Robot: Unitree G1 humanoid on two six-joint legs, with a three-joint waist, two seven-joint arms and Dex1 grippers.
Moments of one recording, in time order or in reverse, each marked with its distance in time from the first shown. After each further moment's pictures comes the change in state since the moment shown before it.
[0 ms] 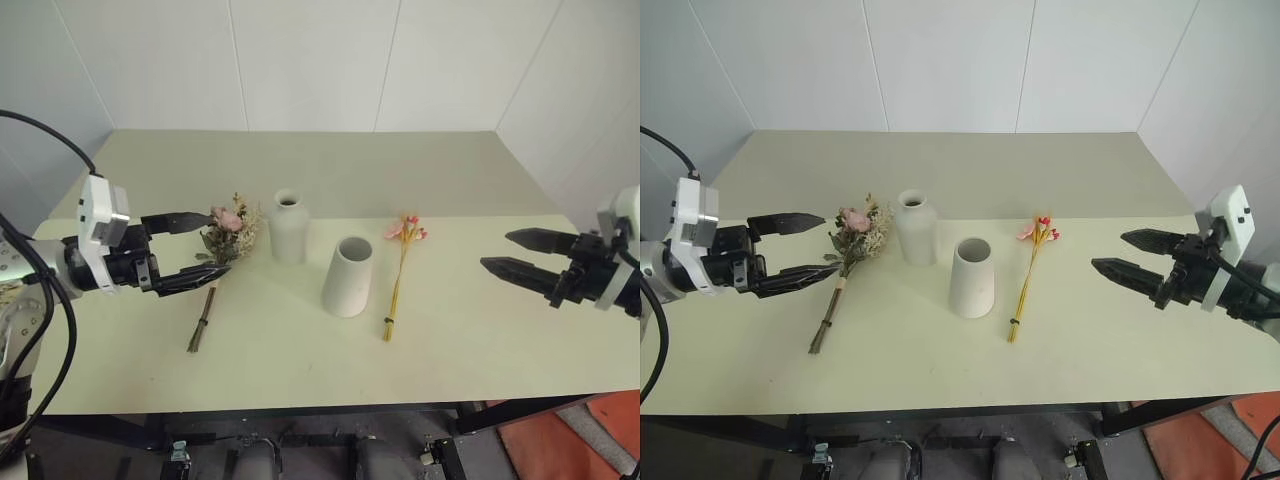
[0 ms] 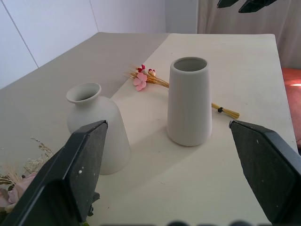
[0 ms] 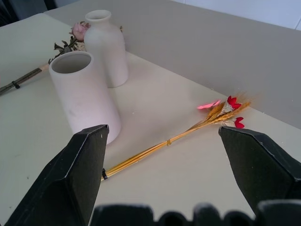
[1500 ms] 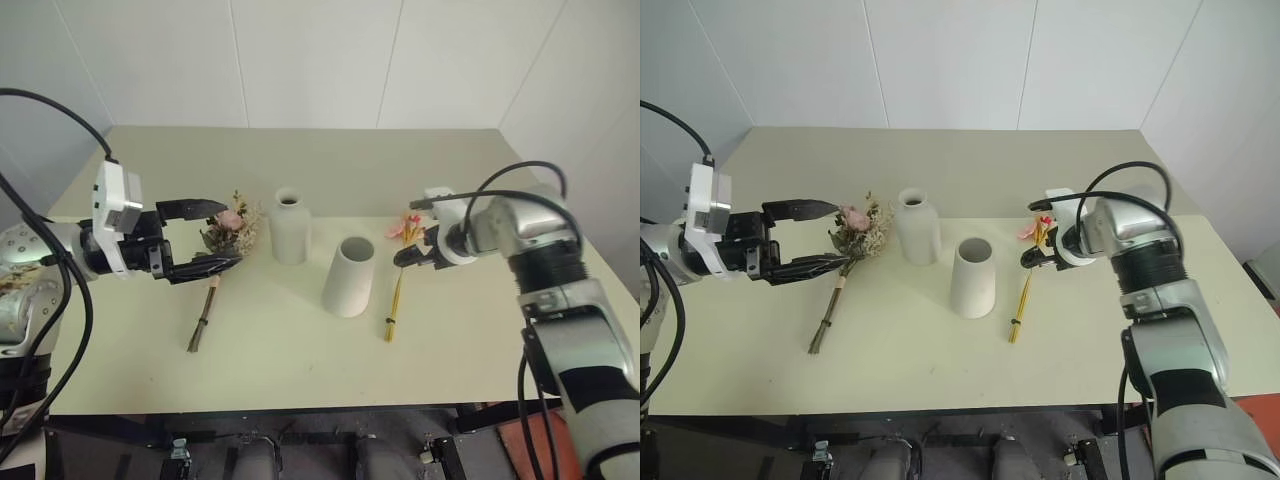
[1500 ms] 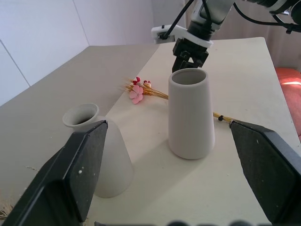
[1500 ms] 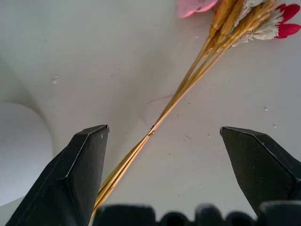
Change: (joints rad) left arm -0.124 -0.034 -0.083 0.070 0.036 -0.064 -0.041; right arm -0.938 0.445 0.750 0.820 -0.417 0.587 -0.508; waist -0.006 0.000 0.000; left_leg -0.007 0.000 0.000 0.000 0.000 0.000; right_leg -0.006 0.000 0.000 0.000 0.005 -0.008
